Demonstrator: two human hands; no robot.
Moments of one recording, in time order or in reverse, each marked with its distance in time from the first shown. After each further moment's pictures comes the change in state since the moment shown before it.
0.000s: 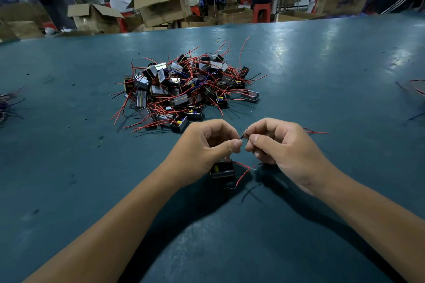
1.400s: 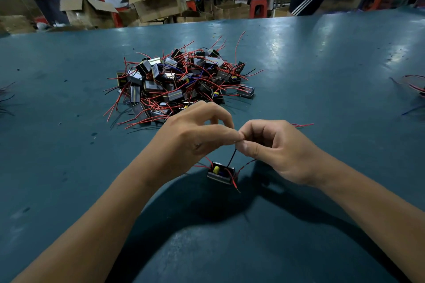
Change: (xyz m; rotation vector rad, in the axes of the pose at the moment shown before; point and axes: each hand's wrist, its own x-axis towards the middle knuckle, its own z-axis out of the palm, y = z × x) left_hand -0.001 0.015 -0.023 0.726 0.000 0.626; right_hand -0.001 -0.008 -0.007 -0.187 -0.319 -0.152
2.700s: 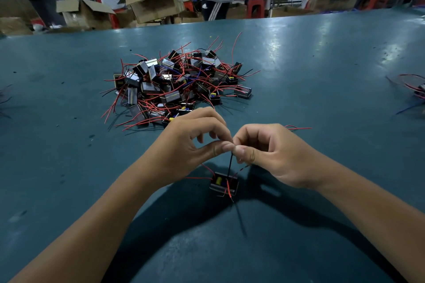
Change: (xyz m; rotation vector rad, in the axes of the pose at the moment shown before) left_hand -0.002 0.007 0.000 -0.295 -0.071 -0.216; right_hand -0.005 -0.005 0.004 -0.009 -0.028 0.029
